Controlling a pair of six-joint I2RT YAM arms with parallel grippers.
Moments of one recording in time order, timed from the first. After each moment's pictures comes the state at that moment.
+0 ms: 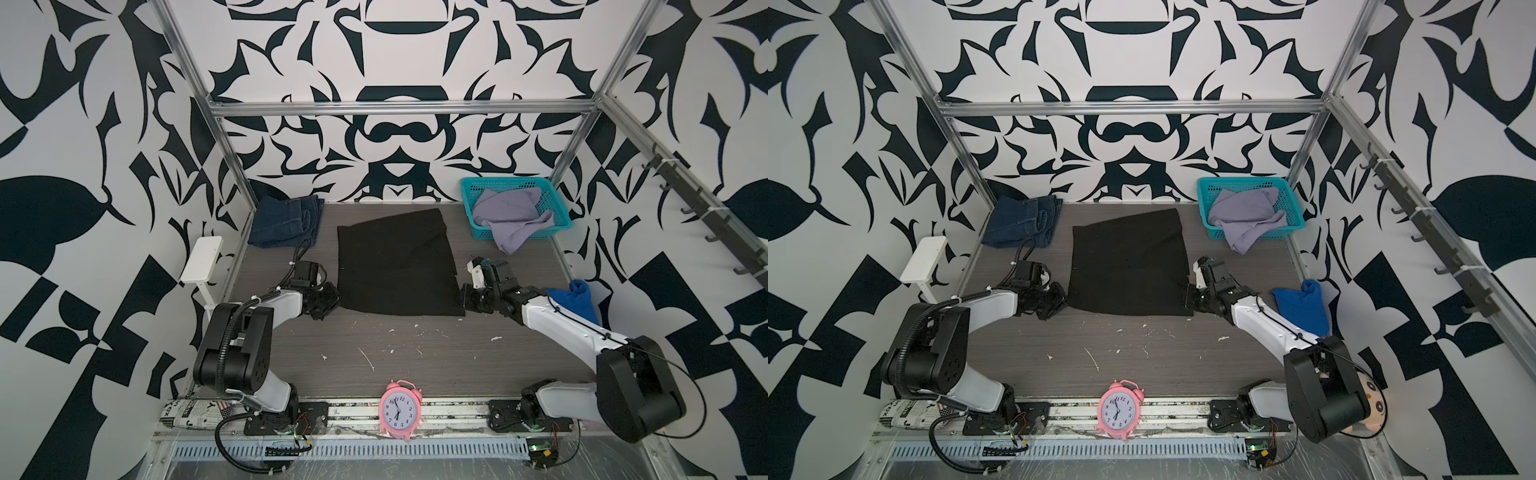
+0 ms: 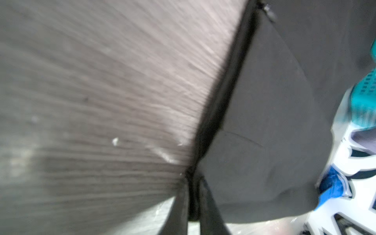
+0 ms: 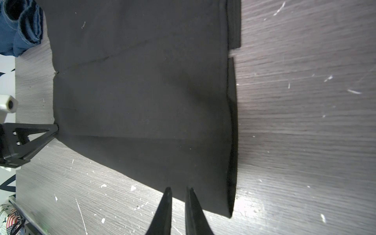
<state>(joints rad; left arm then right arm) -0.16 1.55 0.66 -0.18 0.38 -0.74 0.32 1.30 0.68 -0.32 -0.28 0.52</state>
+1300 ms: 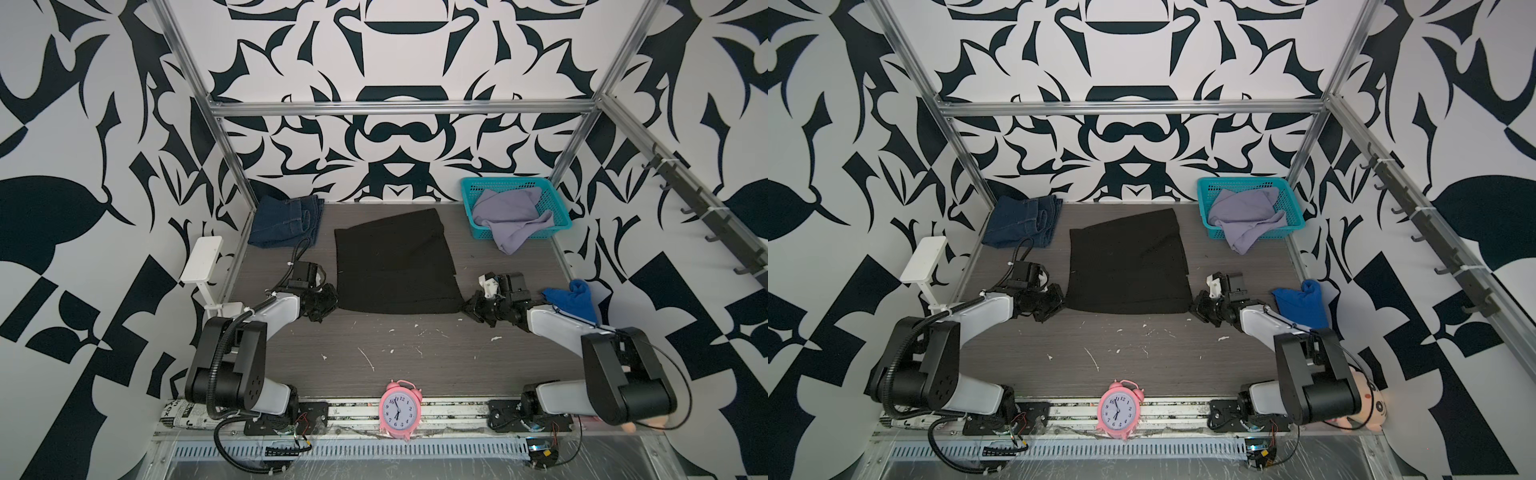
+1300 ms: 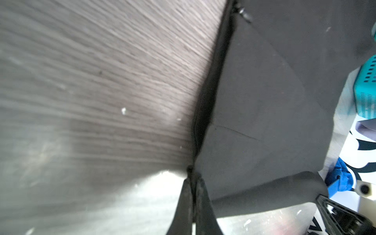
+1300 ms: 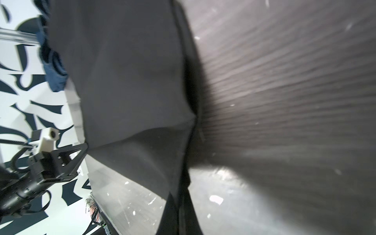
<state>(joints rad) -0.17 1.44 0.66 -0.28 0.36 -0.72 0.14 1.31 0.51 -0.14 -0.57 0.71</state>
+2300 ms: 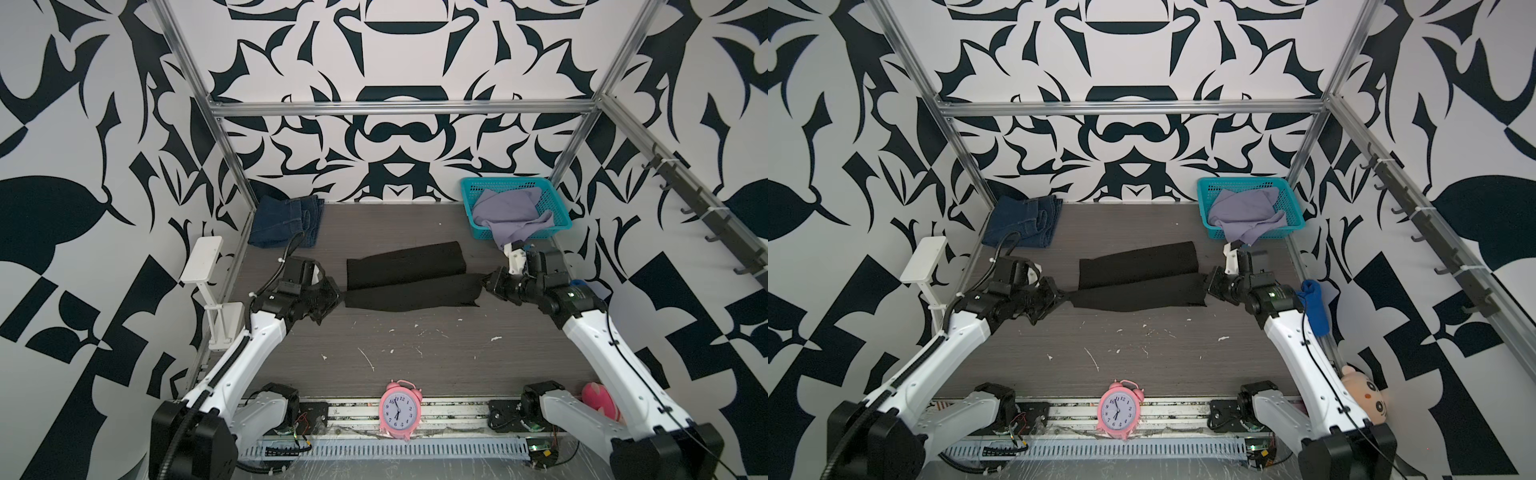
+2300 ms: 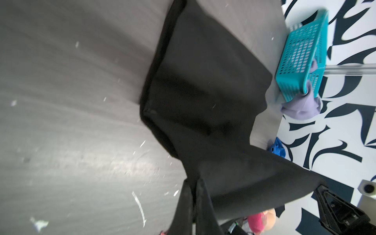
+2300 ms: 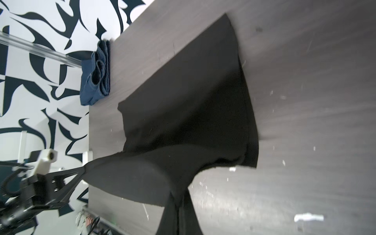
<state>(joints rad) -0.28 1.09 0.80 -0.57 0.36 -0.91 0.15 1.04 0.92 -0.66 -0.38 0.60</state>
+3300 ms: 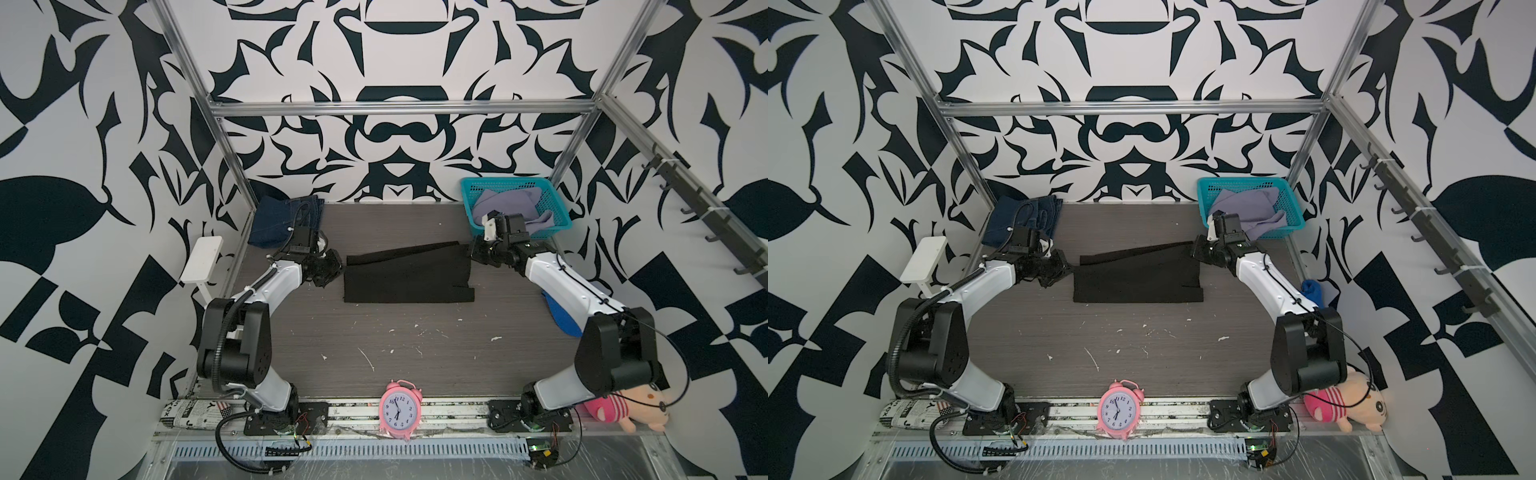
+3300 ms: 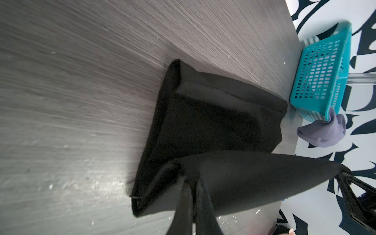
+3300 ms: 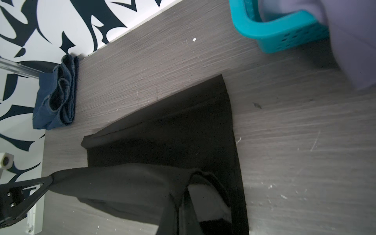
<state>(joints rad) -0.16 1.62 1.05 -0.40 0.43 -0.69 0.17 1.54 1.16 -0.43 -0.25 0.49</state>
